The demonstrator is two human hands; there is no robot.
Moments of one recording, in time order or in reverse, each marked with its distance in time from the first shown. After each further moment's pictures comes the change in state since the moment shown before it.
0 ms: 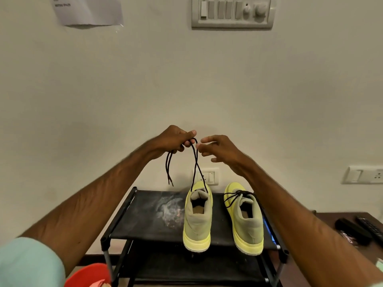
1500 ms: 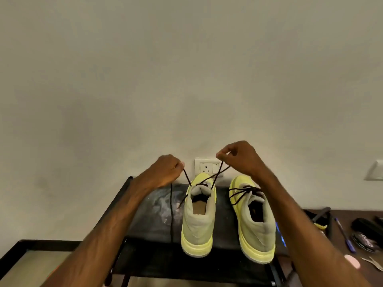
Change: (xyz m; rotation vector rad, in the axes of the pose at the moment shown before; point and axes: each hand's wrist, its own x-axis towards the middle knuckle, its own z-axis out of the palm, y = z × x) left_hand -0.016 -0.106 0.050 0.548 0.015 -0.044; right_hand 0.028 0.088 -0.016 -0.400 0.146 -0.010
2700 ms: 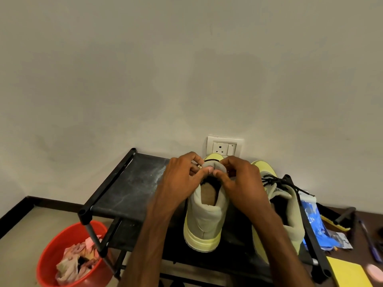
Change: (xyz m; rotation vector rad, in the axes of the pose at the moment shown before) left_hand -0.017 -0.005 0.090 -0.346 0.255 -0.133; right_hand -0.047 0.035 0.095 -0.067 0.049 -0.047
